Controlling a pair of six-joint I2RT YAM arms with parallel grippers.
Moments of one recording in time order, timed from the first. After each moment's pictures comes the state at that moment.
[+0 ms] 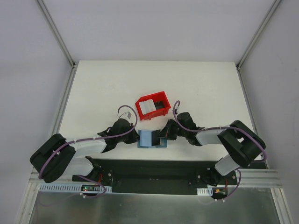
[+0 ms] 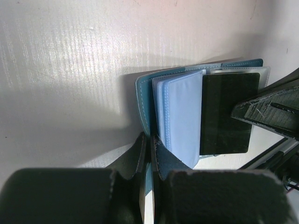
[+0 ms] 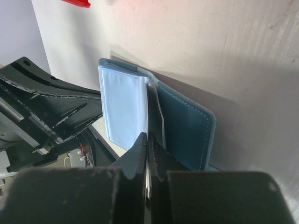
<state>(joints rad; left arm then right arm) -0.73 1.26 0.33 0.19 0.06 -0.89 0.70 1.55 0.46 0.44 -0.40 1.01</state>
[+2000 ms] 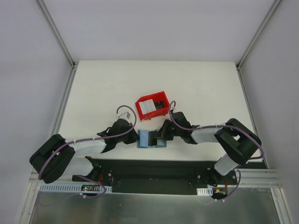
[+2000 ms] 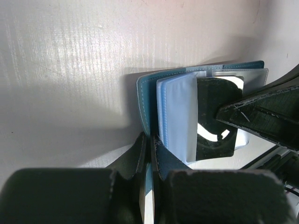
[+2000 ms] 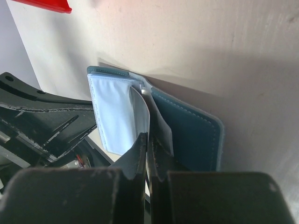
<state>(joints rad) -0.72 1.26 0.32 0.19 0.05 -0.92 0.77 1.59 0.53 0.33 -0.30 1.07</state>
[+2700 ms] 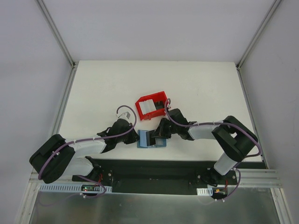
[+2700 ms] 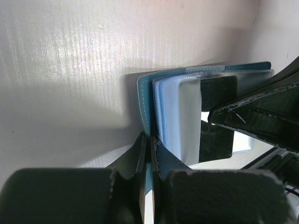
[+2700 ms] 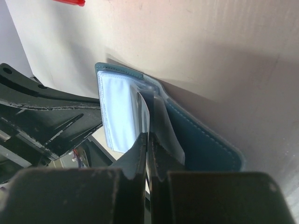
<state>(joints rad) -0.72 1.25 0.32 0.18 0.04 -0.92 0.76 1.65 0.62 0.26 -0.36 0.99</state>
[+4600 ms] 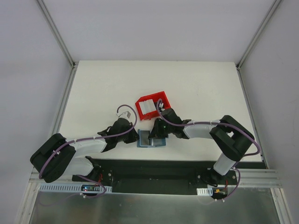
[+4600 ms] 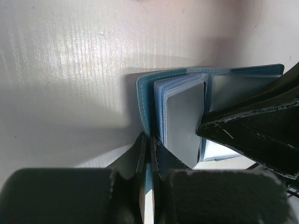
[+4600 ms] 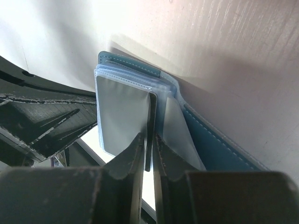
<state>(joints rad) -0.72 1.27 0.34 0.17 0.05 -0.91 0.84 1.68 0.74 0.13 -0.30 0.86</state>
